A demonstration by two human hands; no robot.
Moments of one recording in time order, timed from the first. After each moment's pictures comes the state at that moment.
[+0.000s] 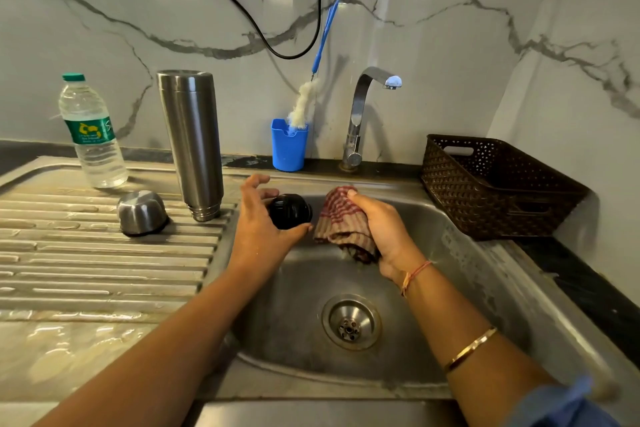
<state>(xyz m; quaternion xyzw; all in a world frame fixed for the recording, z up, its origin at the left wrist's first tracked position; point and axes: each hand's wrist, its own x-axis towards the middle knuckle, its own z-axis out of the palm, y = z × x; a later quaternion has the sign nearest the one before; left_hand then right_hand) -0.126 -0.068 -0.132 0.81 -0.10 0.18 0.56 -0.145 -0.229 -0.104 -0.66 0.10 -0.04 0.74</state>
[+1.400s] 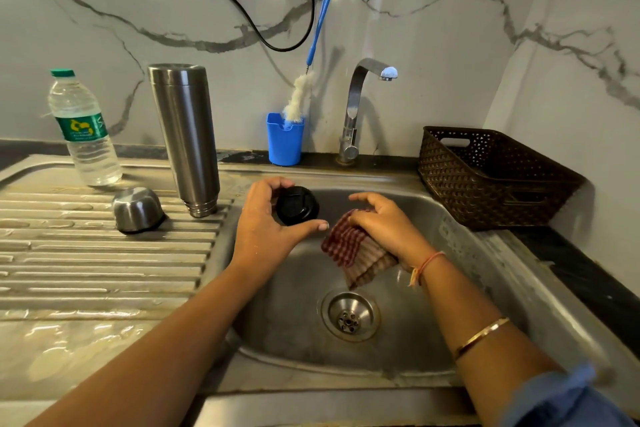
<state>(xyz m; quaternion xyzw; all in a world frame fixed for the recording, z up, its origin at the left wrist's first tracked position) -0.130 -0.071 -0.136 0.78 -0.18 0.22 0.56 -0.141 -0.256 -0.112 -0.86 0.04 -0.02 0.51</state>
